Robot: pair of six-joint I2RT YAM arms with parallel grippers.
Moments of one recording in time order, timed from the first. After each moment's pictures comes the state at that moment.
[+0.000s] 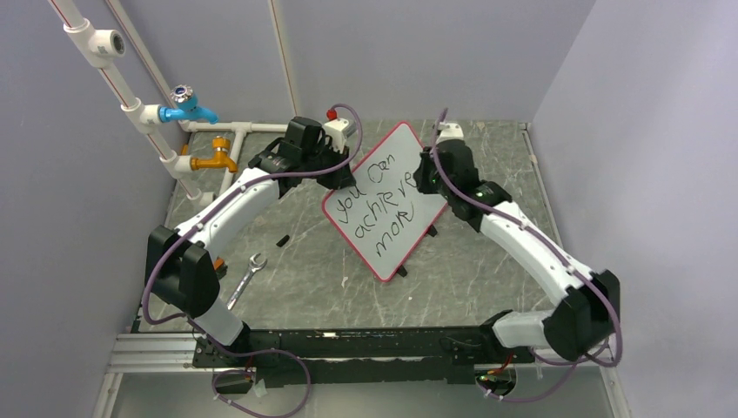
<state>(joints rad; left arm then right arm) -0.50 1.60 1.41 -0.45 0.35 -0.10 0.51 1.33 1.11 -0.32 0.18 0.35</state>
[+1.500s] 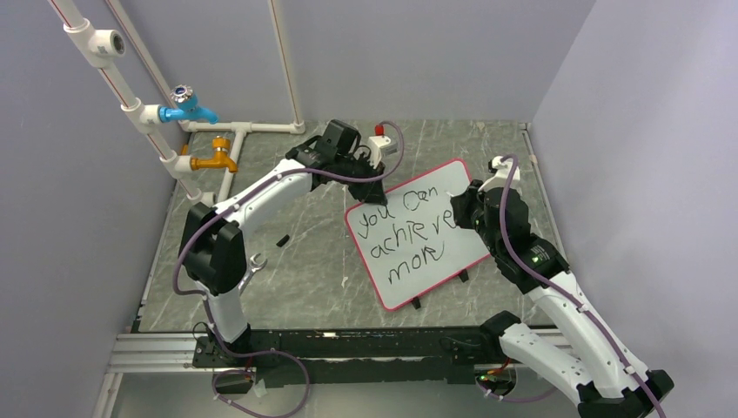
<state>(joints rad) -0.62 1.80 1.59 -0.55 0.62 0.10 0.51 0.78 0.89 -0.48 0.32 0.44</state>
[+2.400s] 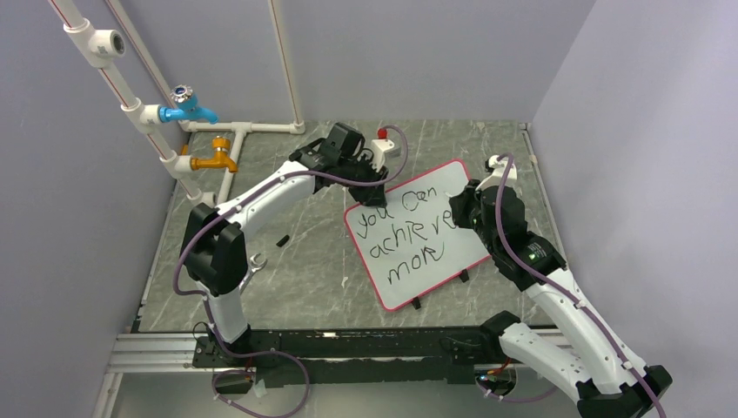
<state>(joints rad) -0.65 1.81 1.59 -0.57 0.55 0.11 0.51 0.80 0.89 -0.48 0.32 0.44</state>
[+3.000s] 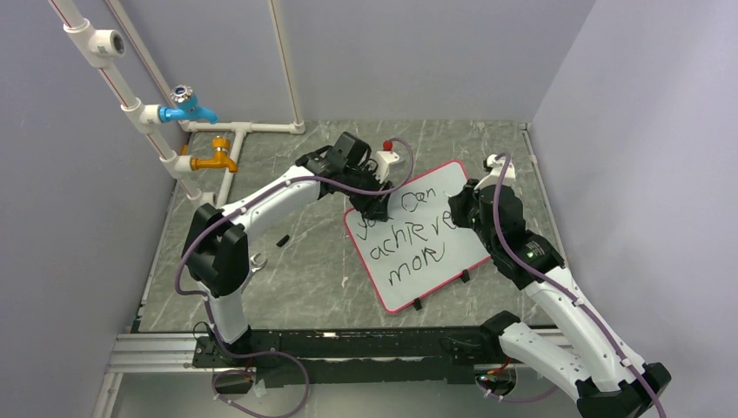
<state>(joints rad) -0.68 1.81 1.56 -0.61 0.49 0.13 0.51 0.81 0.89 -0.47 0.32 0.44</state>
